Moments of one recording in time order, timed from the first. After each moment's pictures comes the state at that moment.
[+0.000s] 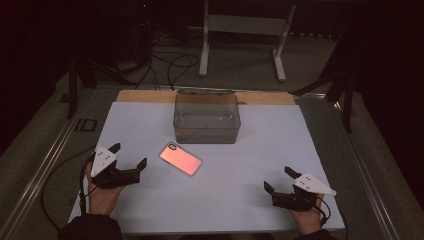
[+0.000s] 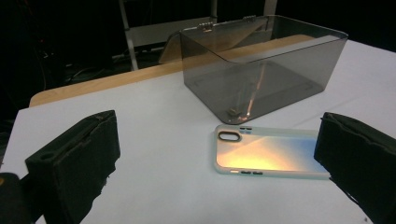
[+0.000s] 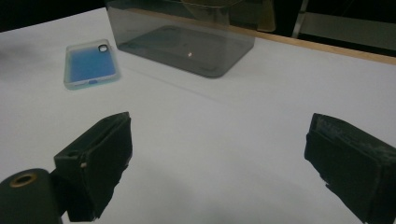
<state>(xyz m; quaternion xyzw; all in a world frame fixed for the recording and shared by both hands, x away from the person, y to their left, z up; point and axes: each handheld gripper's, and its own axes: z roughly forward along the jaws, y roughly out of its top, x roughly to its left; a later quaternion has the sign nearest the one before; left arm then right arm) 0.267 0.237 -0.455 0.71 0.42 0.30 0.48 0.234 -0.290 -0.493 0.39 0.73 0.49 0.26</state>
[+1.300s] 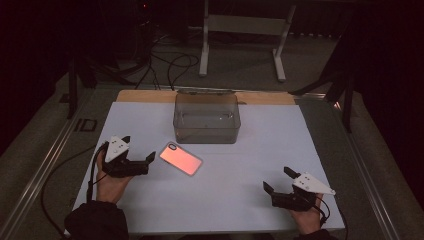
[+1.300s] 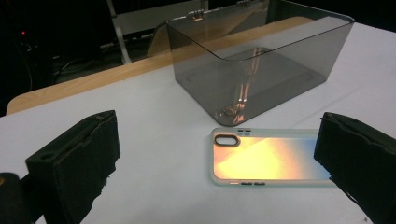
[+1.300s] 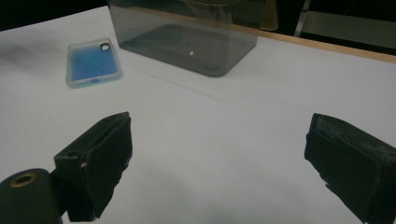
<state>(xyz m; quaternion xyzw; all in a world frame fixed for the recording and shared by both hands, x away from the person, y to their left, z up) 0.297 0.220 -0.452 0.74 0.41 0.28 0.45 0.234 -0.289 -0.494 0.39 0.73 0.49 0.26</state>
